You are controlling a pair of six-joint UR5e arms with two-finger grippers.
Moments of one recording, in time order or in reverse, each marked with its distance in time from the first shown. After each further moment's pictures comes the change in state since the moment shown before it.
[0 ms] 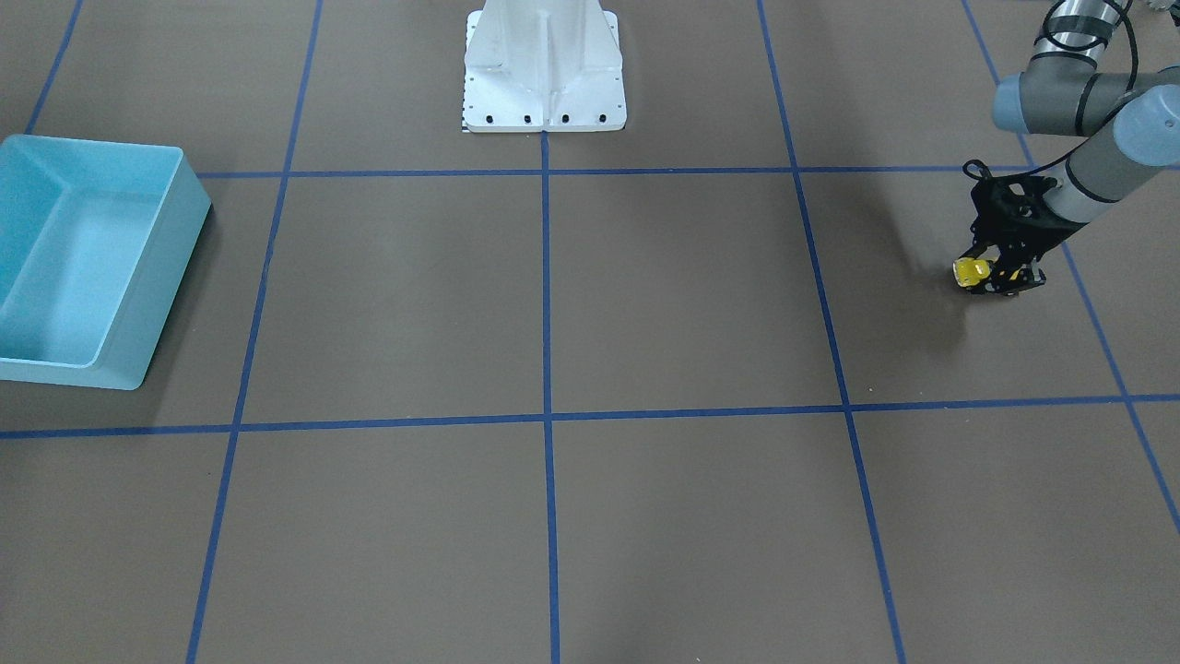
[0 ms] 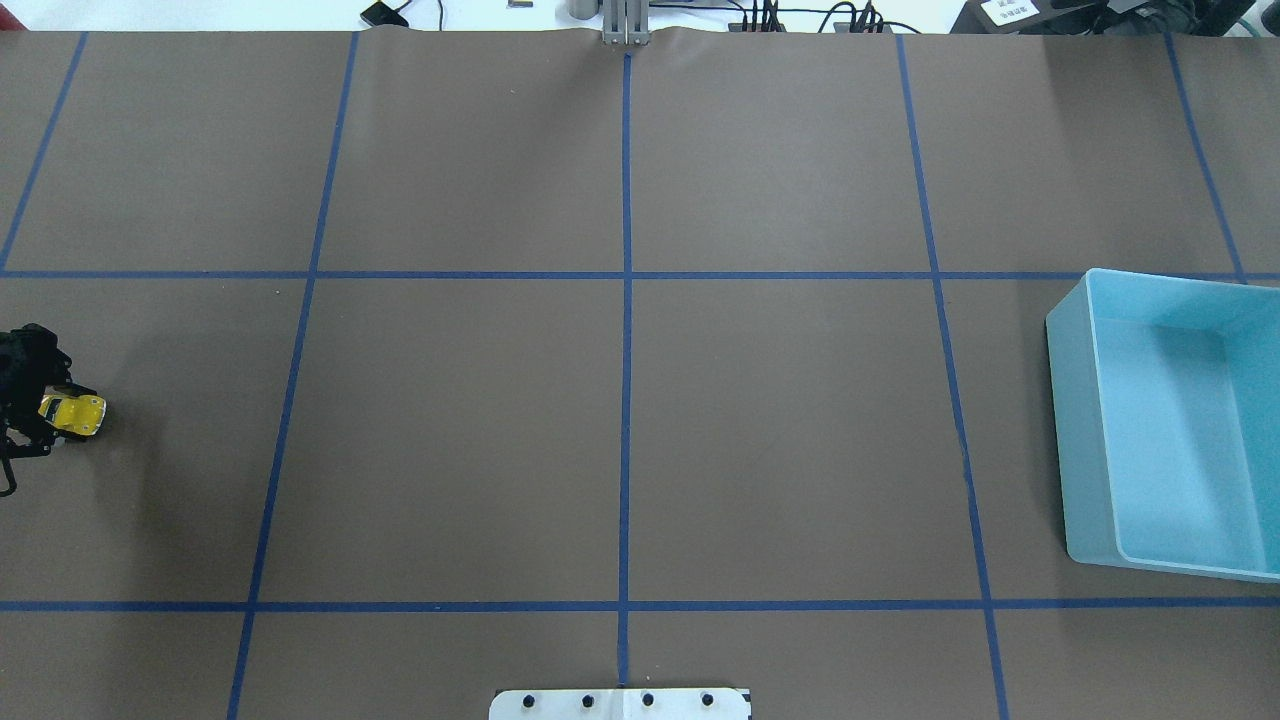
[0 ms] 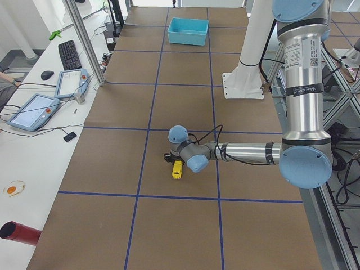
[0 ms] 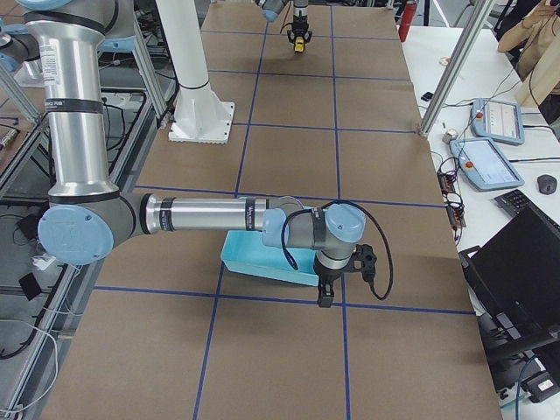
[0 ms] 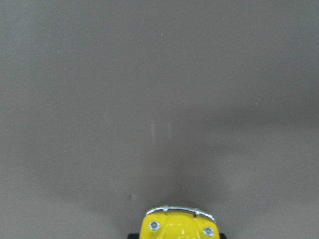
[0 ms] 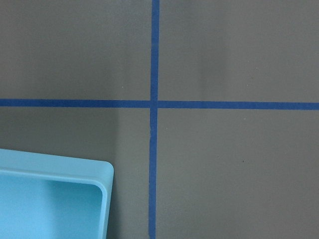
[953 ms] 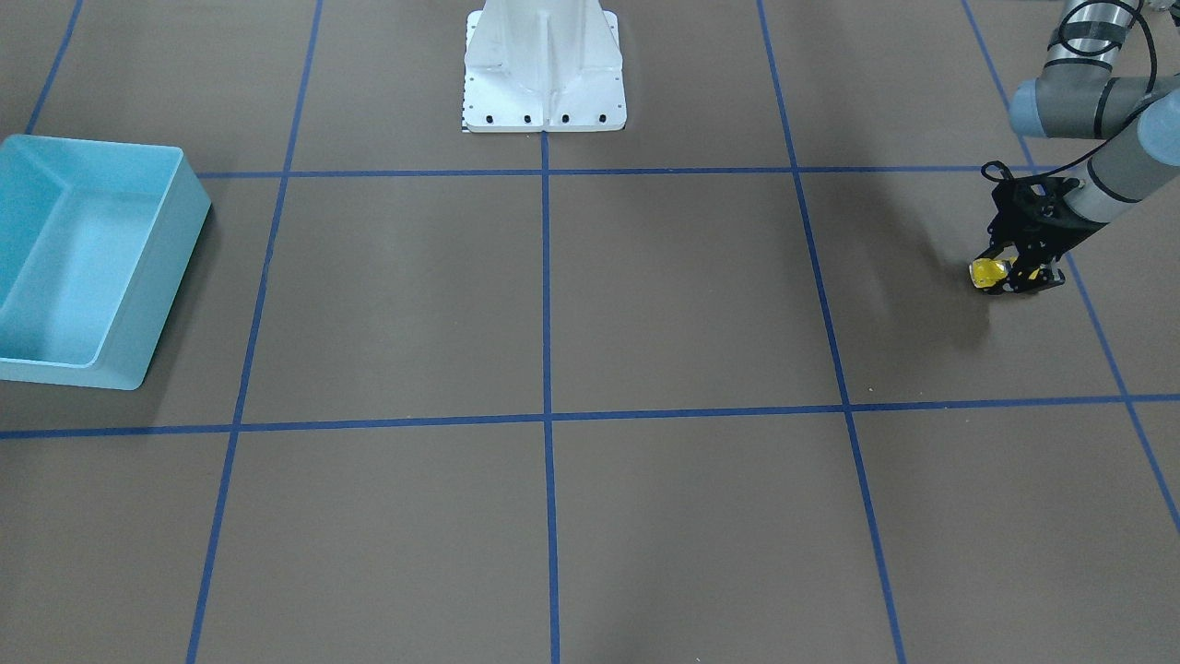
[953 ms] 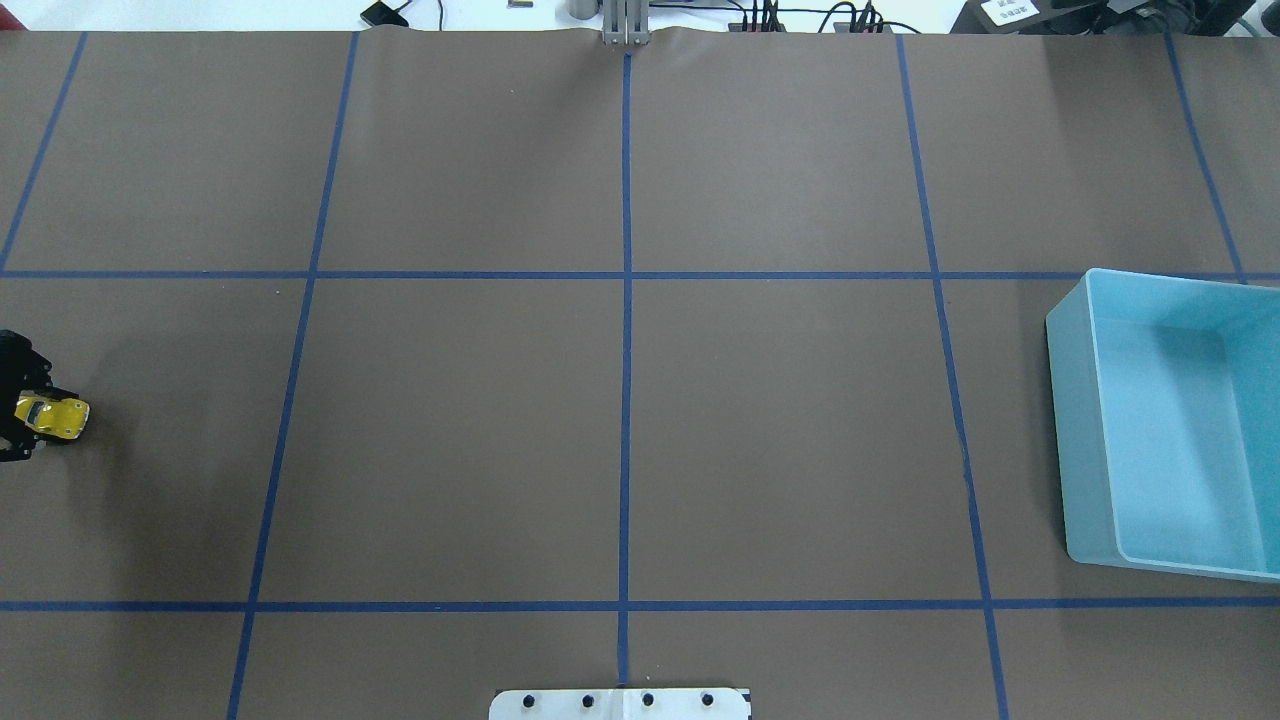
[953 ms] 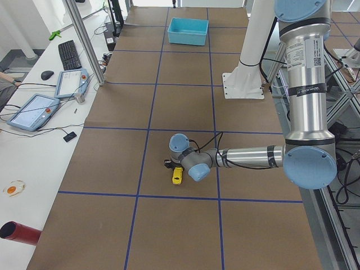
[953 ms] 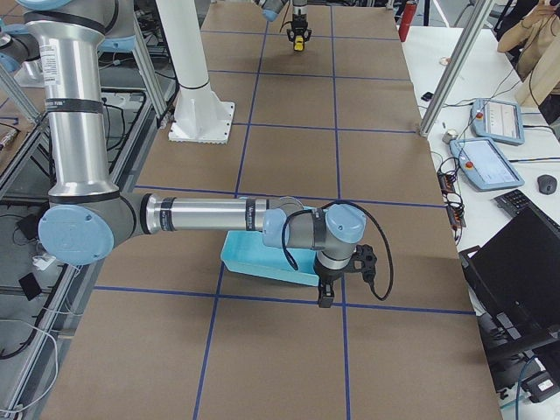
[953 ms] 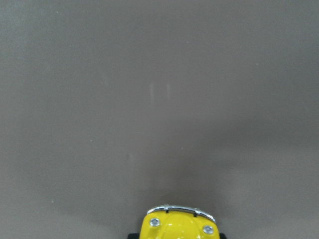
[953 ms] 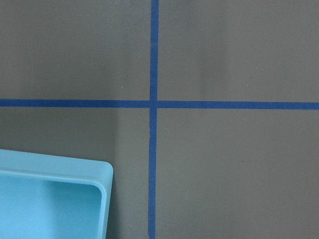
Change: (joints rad) left arm -0.020 0.012 0.057 -0.085 -0.007 0.003; right arm 0.000 0.001 -0.003 0.000 0.000 -0.001
